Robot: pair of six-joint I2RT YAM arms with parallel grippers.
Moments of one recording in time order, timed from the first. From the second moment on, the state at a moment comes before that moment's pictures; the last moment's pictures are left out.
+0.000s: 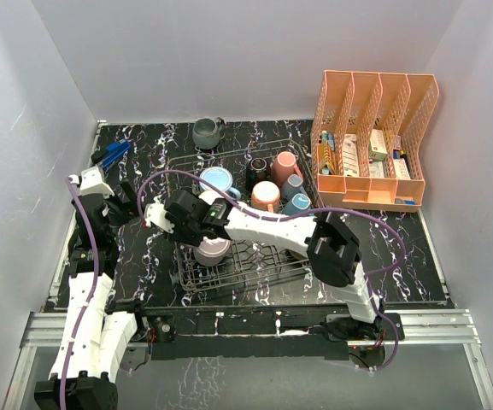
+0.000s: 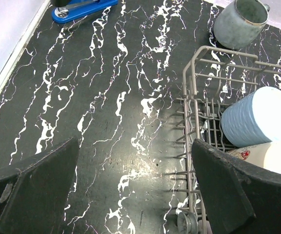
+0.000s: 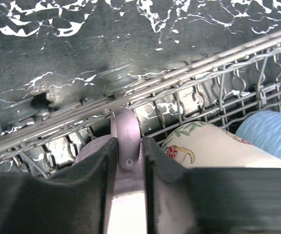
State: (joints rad) left arm 0.07 0.70 0.65 -0.31 -0.08 -0.23; right arm 1.13 2.07 1.78 -0.56 -0.03 -0.38
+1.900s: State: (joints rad) left arm 0.07 0.69 0.65 -0.31 -0.07 -0.23; right arm 0.92 1.89 1.48 -0.68 -0.40 -0.78
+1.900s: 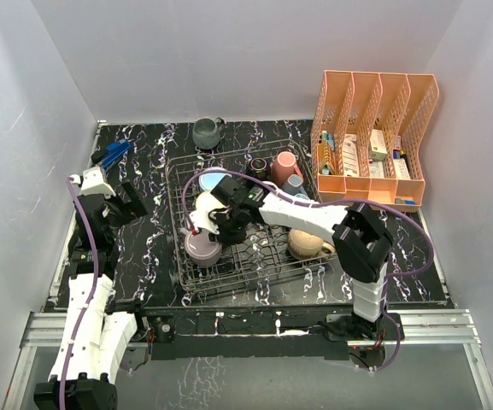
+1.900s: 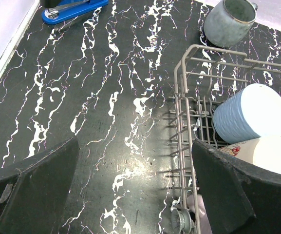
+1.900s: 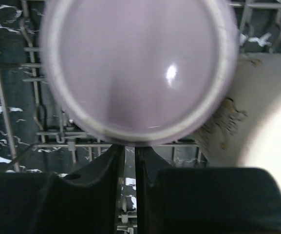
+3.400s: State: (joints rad) left arm 0.07 0.74 0.65 -0.30 0.02 -0.25; right arm 0.91 1.78 1.56 -0.85 -0.64 -0.84
